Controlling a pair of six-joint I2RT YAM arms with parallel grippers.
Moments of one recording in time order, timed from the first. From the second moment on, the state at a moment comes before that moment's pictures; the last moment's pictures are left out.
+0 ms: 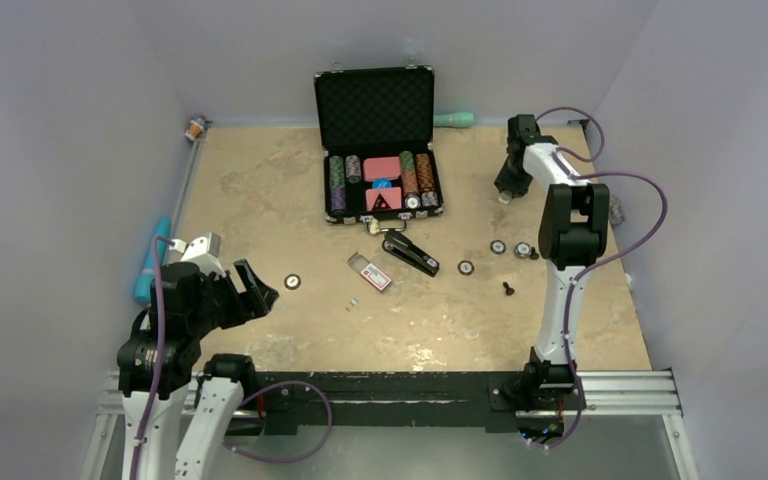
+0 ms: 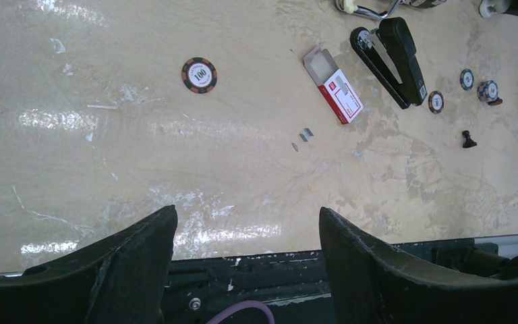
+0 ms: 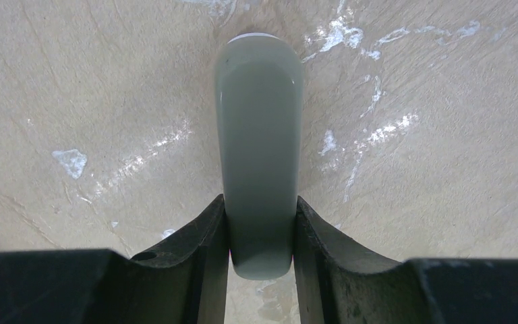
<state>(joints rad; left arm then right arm) -0.06 0.44 0.90 -1.15 0.19 -0.44 0.02 2.25 1.84 -0.72 0.24 0.52</state>
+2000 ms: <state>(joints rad) -0.08 0.40 0.89 -1.15 0.20 -0.44 0.60 1.28 1.09 -0.51 -0.17 0.41</state>
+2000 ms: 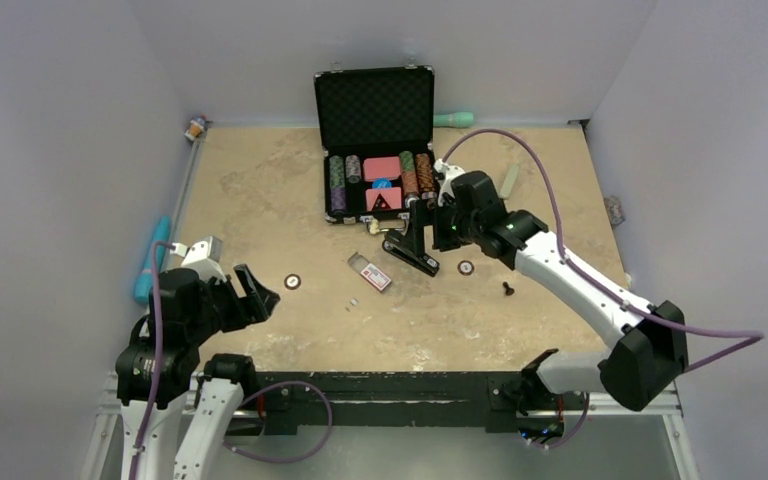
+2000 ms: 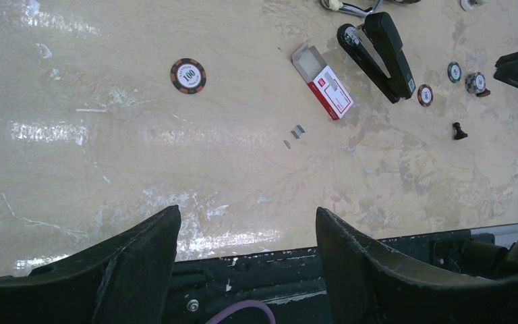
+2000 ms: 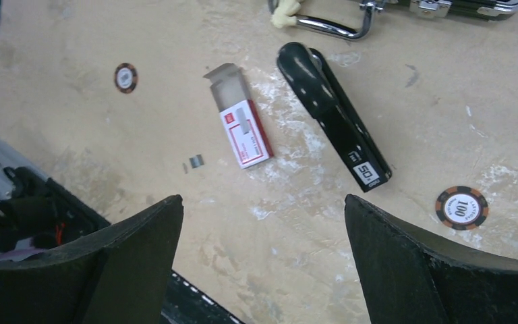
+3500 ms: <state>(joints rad) -0.08 0.40 0.89 -1.15 0.21 -0.44 0.60 1.74 1.18 -0.49 -0.03 0.42</state>
